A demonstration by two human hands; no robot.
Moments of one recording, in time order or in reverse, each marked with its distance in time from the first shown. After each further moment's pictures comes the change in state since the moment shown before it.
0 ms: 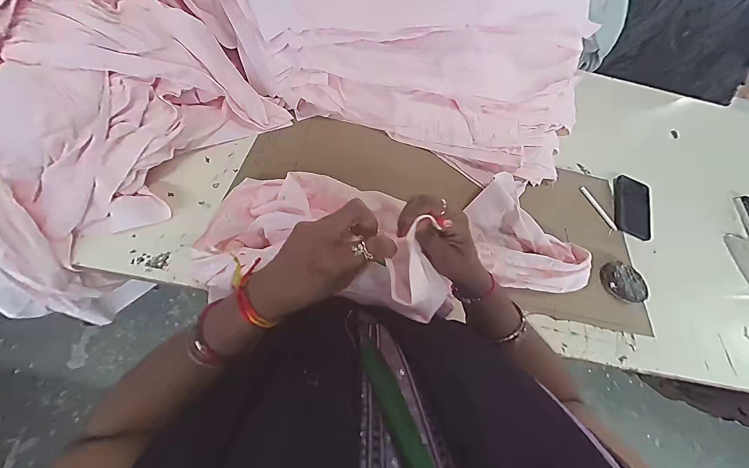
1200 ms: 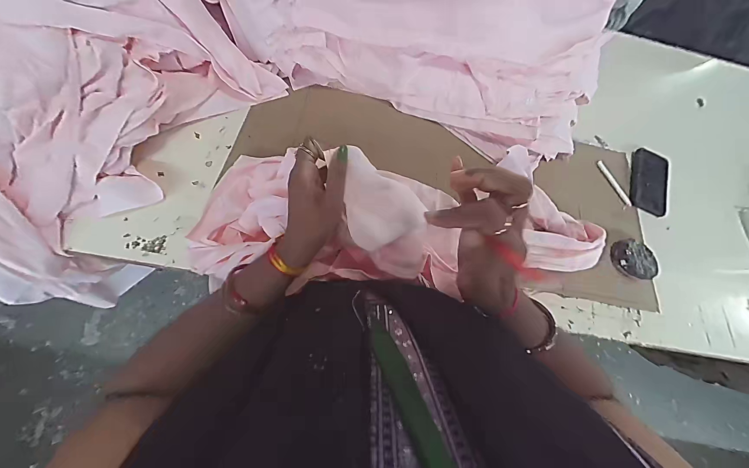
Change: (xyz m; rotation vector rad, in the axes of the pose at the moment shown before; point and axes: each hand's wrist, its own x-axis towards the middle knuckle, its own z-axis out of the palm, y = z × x) left_hand -0.005 -0.023 0.032 -0.375 0.312 -0.880; right_hand -0.017 -0.028 0.012 -0.392 0.164 -0.190
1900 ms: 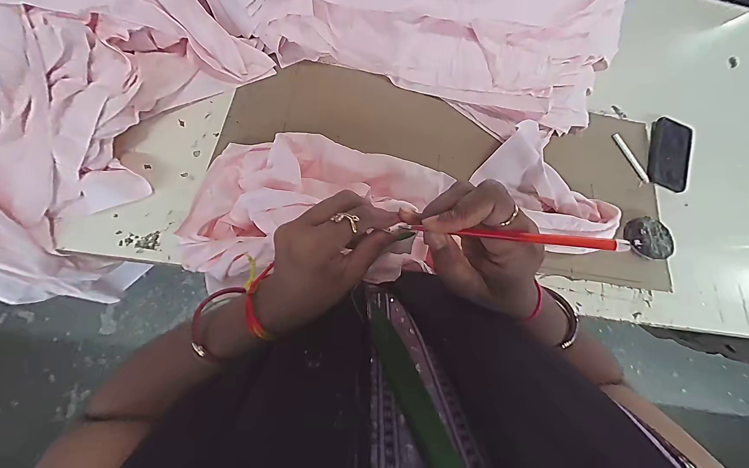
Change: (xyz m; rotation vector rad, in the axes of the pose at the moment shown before) left_hand -0.037 0.032 -0.012 0.246 -0.152 0.591; right_hand 0.008 -0.013 0.002 0.053 -0.122 0.011
